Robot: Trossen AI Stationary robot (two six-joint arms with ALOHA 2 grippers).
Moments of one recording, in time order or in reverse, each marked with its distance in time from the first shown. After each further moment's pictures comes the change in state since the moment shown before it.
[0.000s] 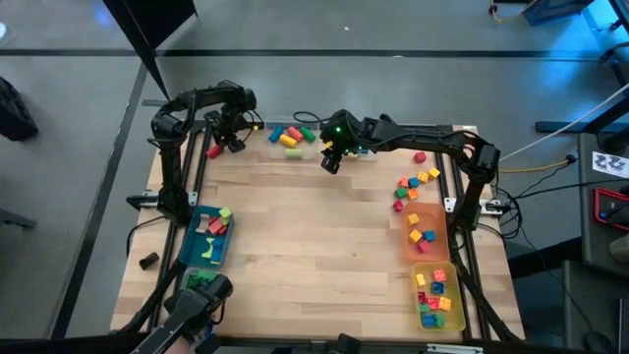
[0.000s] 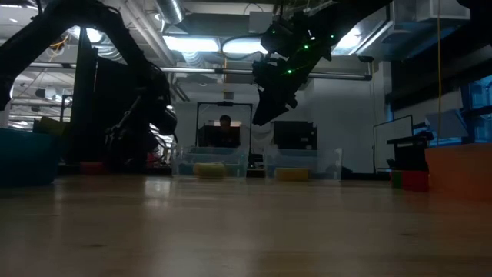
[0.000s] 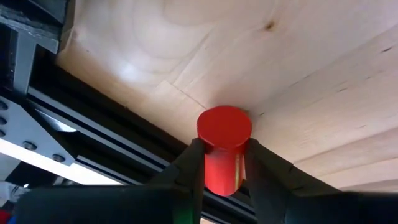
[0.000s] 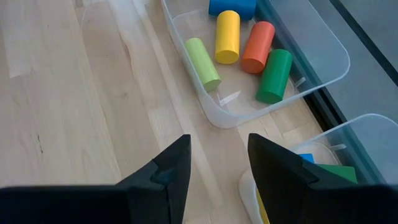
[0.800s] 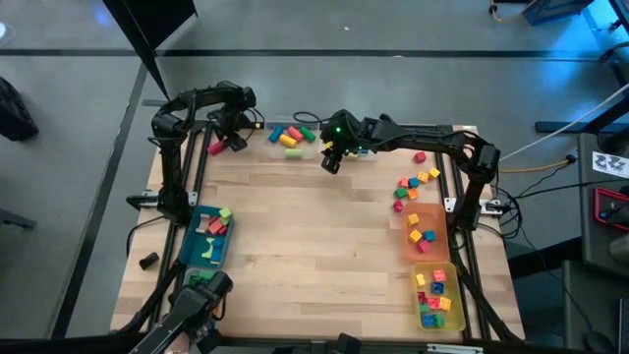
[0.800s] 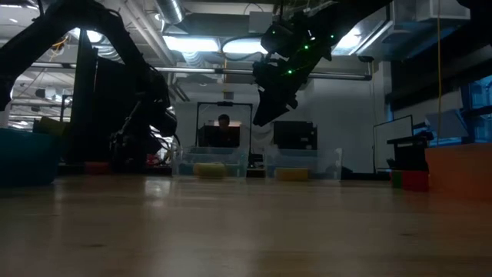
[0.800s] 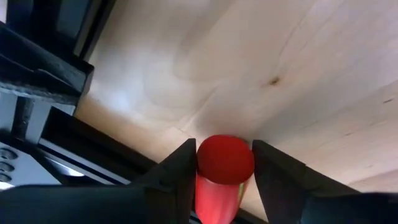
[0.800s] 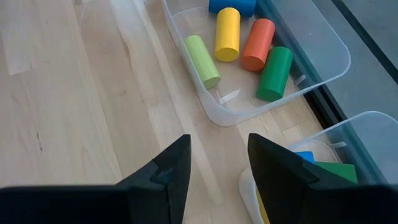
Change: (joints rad) left arm 0.009 0.007 -0.005 0.088 0.024 0.066; right arm 0.000 0.000 0.000 -0.007 0.000 0.000
